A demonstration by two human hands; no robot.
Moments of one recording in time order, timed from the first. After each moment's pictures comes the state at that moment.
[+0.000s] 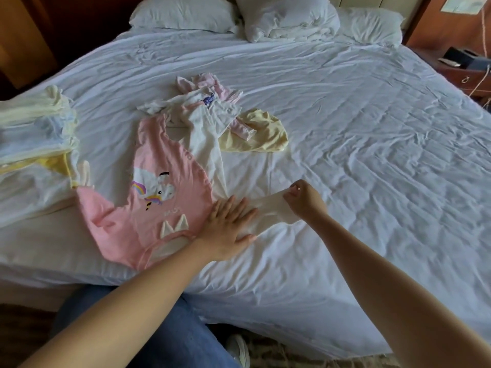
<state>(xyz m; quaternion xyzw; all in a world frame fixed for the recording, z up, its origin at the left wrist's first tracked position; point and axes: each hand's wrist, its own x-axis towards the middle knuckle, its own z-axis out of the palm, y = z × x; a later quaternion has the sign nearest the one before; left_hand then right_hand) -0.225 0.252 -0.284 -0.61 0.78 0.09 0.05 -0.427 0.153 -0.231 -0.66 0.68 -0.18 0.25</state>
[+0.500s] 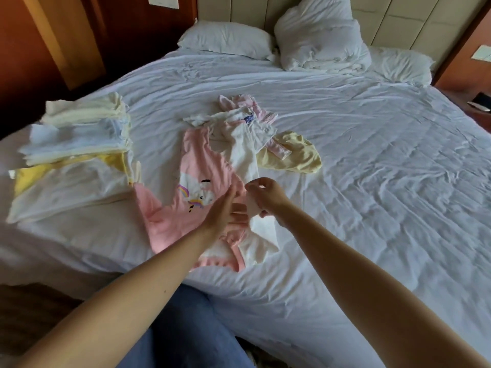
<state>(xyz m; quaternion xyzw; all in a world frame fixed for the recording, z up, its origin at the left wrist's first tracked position) -0.166 0.276 -0.204 -0.58 0.27 0.55 -0.54 -0.276 0.205 -0.166 -0.64 0.52 -0.22 0.52</state>
